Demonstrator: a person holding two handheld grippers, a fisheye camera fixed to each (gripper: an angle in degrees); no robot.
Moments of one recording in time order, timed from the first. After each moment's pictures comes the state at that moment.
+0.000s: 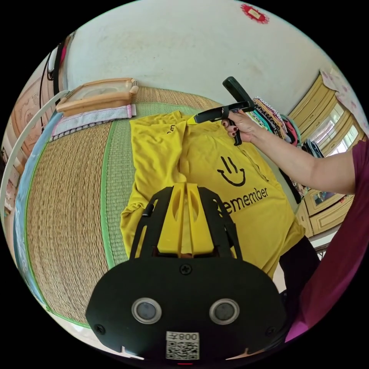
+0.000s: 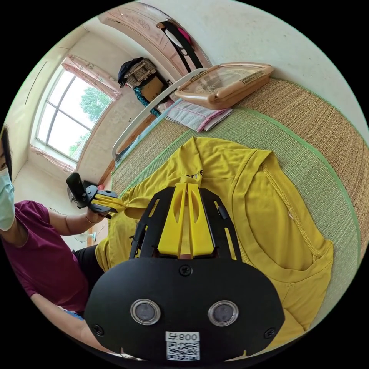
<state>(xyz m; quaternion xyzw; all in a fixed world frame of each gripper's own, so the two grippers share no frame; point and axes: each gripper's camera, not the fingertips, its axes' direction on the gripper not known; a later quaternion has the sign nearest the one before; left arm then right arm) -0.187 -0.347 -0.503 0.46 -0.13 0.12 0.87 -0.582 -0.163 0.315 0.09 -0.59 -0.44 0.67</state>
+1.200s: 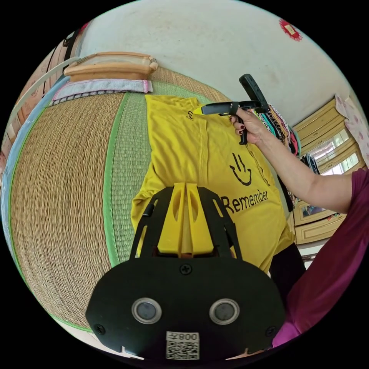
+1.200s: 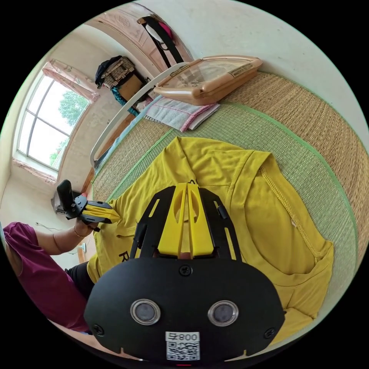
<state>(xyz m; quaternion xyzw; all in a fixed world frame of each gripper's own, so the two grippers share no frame) -0.295 -0.441 -0.514 0.42 -0.09 0.06 0.90 -0.607 -0.187 0.280 0.10 -0.54 -0.41 0.73</state>
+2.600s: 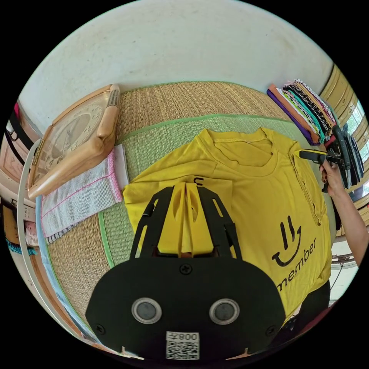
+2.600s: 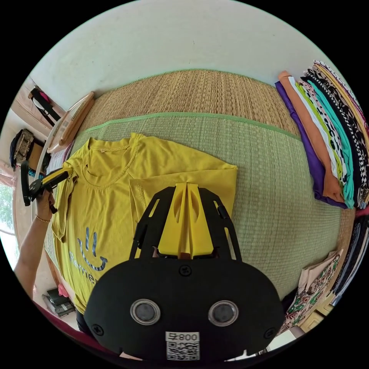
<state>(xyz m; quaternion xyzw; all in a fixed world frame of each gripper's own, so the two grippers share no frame) -0.098 -0.759 -0.628 0.36 -0.28 0.09 0.89 -0.237 -0.252 0.339 0.06 -0.37 -0.09 0.92</state>
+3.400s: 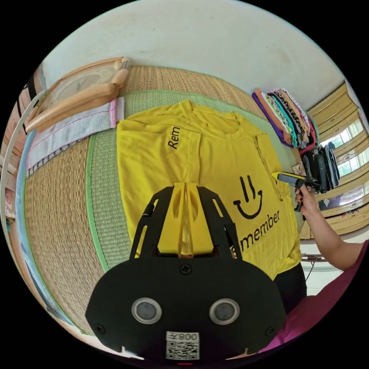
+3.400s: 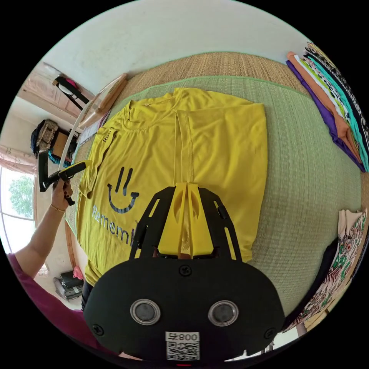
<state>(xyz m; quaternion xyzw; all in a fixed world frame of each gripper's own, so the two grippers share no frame) 0.021 -0.532 -0.683 0.38 -0.15 0.08 0.91 -0.085 -0.083 0.219 0.02 -0.47 -0.11 0.88</state>
